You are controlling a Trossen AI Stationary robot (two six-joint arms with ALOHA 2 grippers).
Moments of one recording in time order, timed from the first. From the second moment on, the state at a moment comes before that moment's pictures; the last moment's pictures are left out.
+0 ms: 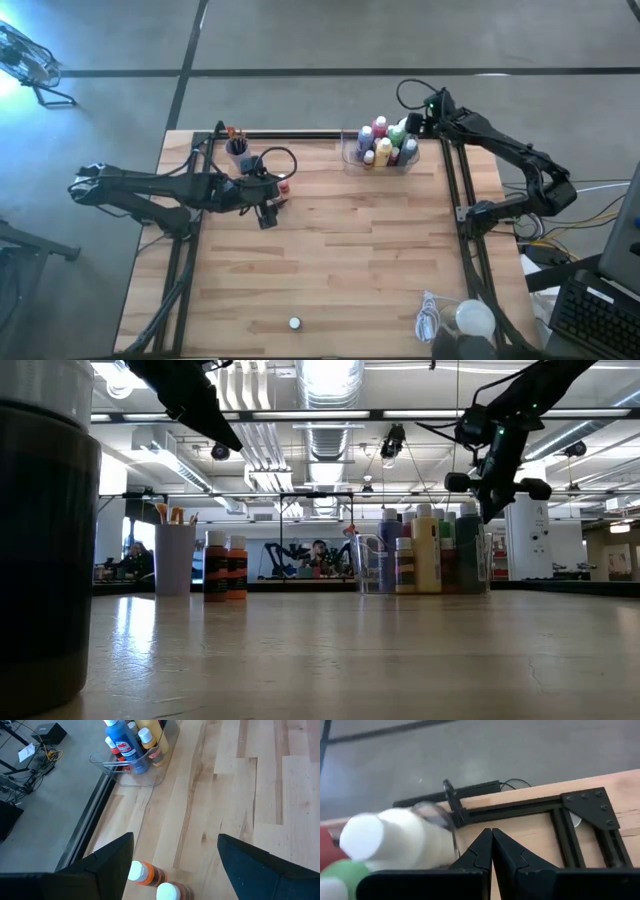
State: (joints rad) left arm -0.05 1.11 0.95 -0.52 -0.49 0.03; right arm -0.99 1.31 0.95 -0.58 0.32 0.67
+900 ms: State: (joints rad) left arm -0.05 1.11 0.95 -0.49 -0.49 0.06; right arm -1.04 1.36 1.09 0.02 0.43 0.45
